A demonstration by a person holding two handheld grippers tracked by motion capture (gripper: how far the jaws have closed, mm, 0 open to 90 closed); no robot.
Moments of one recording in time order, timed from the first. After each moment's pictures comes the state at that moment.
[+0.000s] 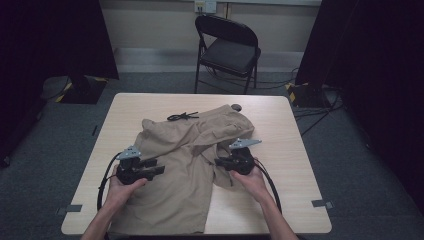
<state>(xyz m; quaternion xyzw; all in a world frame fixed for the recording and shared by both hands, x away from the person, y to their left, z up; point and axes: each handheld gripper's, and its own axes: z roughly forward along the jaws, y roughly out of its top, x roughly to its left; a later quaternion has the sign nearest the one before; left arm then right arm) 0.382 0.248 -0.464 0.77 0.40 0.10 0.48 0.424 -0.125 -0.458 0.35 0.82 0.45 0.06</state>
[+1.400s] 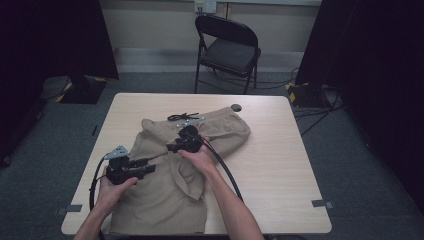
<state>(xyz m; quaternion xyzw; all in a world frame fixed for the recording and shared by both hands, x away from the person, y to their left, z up) 0.379 0.270 -0.466 0.76 0.42 0.10 0.48 0.500 0.030 -0.466 0.36 0.83 0.43 0.03</state>
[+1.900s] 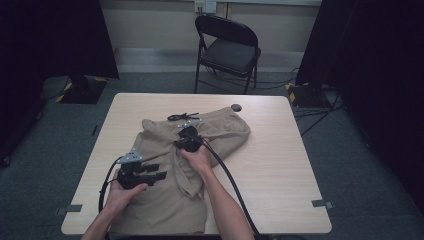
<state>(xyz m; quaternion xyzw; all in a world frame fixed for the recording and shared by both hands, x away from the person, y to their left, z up) 0.371 0.235 -0.468 0.79 0.38 0.07 0.48 0.514 0.032 -0.489 0.42 0.82 0.39 0.08</state>
